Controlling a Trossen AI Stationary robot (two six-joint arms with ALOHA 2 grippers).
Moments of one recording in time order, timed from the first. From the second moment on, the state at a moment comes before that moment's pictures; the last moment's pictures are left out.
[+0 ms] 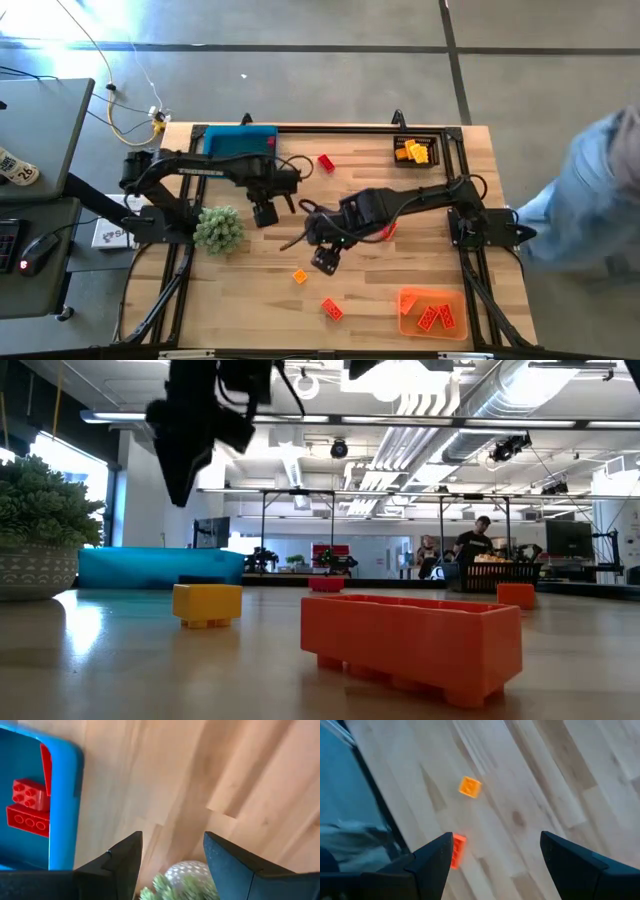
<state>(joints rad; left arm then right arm) 0.23 1.61 1.29 -1.30 -0.12 -0.22 0.26 2.07 2.26 -1.37 0.01 0.76</state>
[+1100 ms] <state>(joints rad) -0.17 1.26 1.29 -1.31 -0.18 -0.46 0.45 2.39 2.26 -1.21 -0.07 1.10</state>
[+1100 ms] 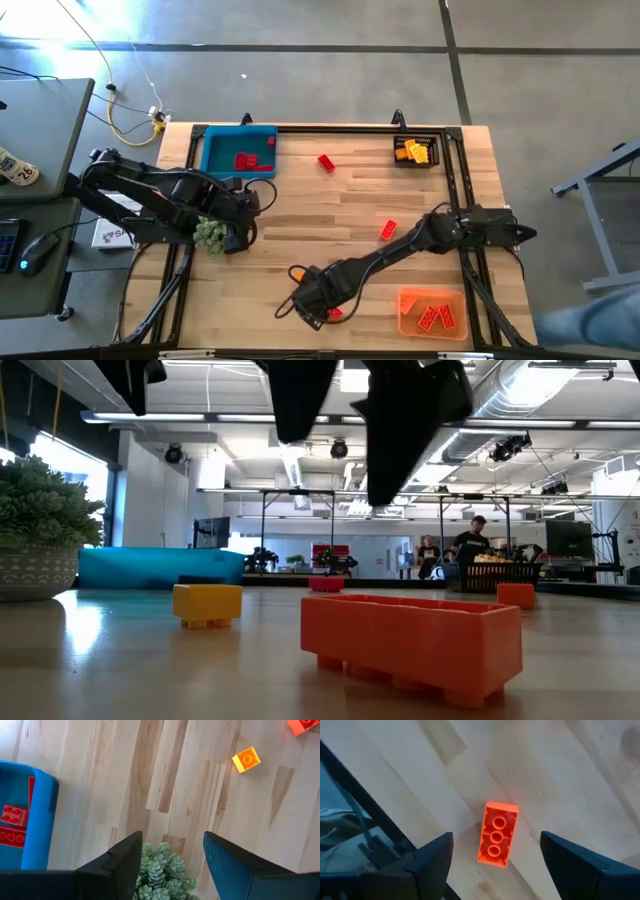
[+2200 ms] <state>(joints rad) -0.17 1.26 1.29 -1.31 -0.22 -0.42 0.52 2.53 2.26 -1.20 -0.12 1.30</state>
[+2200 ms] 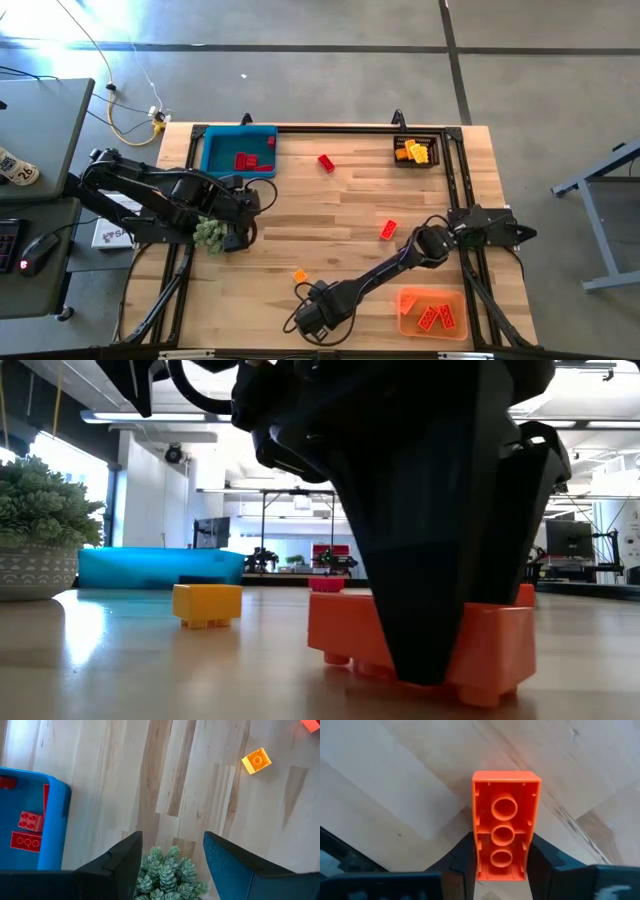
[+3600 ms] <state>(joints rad) -0.13 1.27 1.29 -1.14 -0.22 -0.38 0.68 2.40 2.34 -1.57 0.07 1.25</state>
